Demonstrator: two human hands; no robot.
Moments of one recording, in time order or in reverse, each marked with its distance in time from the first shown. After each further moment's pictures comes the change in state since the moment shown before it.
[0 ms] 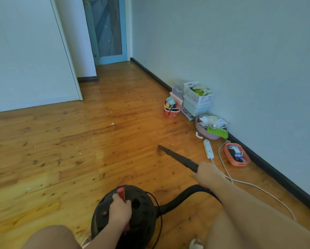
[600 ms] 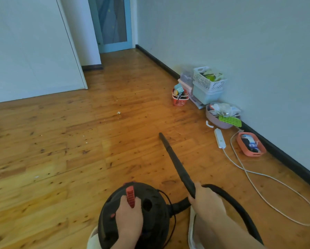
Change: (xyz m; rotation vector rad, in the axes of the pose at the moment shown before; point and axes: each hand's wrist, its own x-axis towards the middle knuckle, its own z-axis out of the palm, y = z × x) left_hand -0.031 -0.029 0.020 -0.286 0.160 -0.006; right_hand -0.051 -0.023 0.119 0.098 0.002 -0.096
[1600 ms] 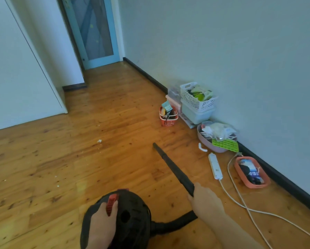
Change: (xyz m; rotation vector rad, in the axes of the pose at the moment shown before) left_hand 0.152 0.181 0.081 0.379 -0.031 0.138; right_hand 0.224 0.054 -0.116 0.088 -0.006 0.037
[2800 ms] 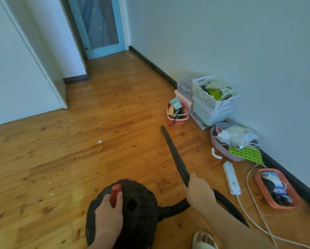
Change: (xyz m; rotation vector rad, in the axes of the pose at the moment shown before) left_hand 0.106 0.071 0.034 -0.151 0.103 -0.049; right_hand 0.173 -0.036 0.017 0.018 0.008 -0.016
